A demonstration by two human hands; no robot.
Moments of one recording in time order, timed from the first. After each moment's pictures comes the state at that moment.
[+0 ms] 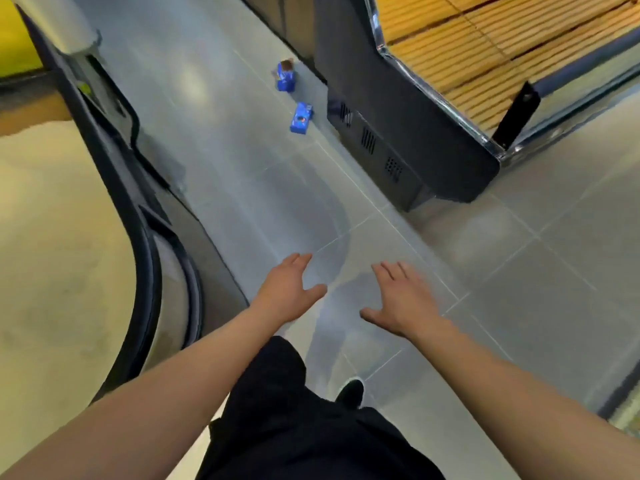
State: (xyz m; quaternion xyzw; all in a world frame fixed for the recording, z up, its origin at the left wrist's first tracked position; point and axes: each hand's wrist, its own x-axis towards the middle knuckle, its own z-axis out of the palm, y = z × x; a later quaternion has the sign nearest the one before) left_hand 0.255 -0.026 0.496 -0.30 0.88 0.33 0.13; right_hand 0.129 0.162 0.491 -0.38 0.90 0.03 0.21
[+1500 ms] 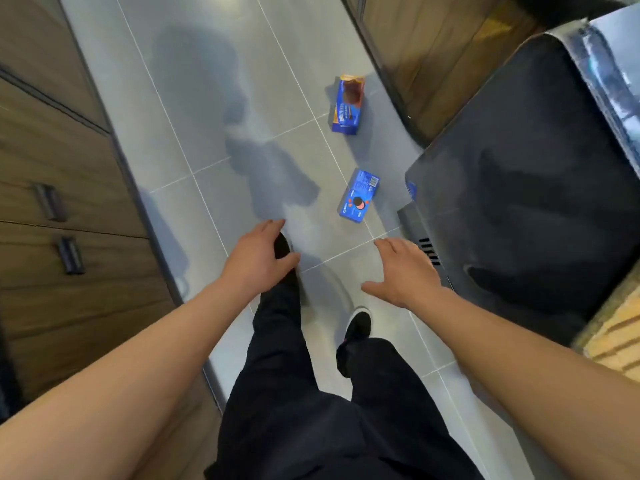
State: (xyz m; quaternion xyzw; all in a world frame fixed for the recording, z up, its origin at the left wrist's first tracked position) left_hand -0.347 -0.820 0.389 -0.42 0.83 0.33 0.15; right_hand -0.535 -0.637 0.369 -0.43 0.83 0.07 0.35
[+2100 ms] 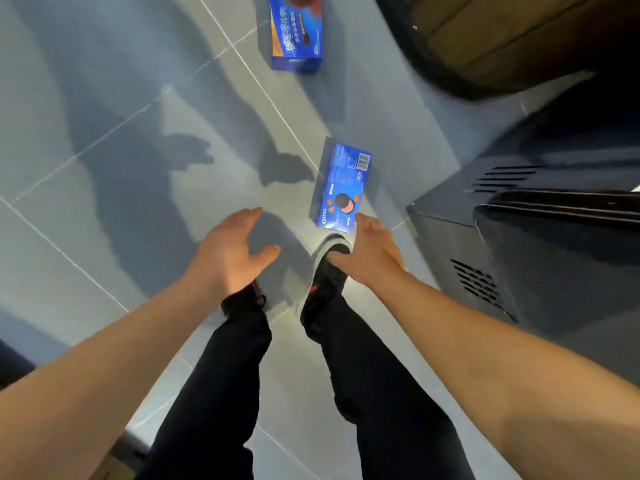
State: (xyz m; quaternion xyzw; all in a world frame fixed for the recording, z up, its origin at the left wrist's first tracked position) left_hand -0.521 -1.033 0.014 -0.34 0.78 0.43 0.30; right_hand -0.649 -0.845 -0.006 -0.12 0.88 0.02 0.45
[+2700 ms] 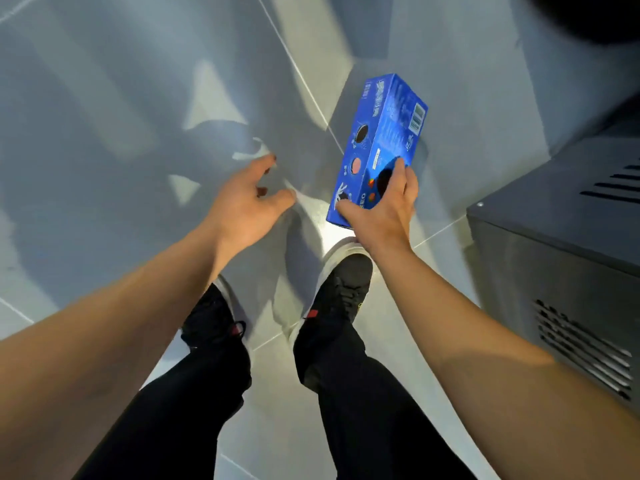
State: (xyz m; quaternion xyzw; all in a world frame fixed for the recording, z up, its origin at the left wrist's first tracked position) left_hand -0.576 -1.004 -0.219 -0.47 0.63 0.58 0.23; right_hand -0.679 -0.840 -0.231 0.04 0.91 -0.22 0.35
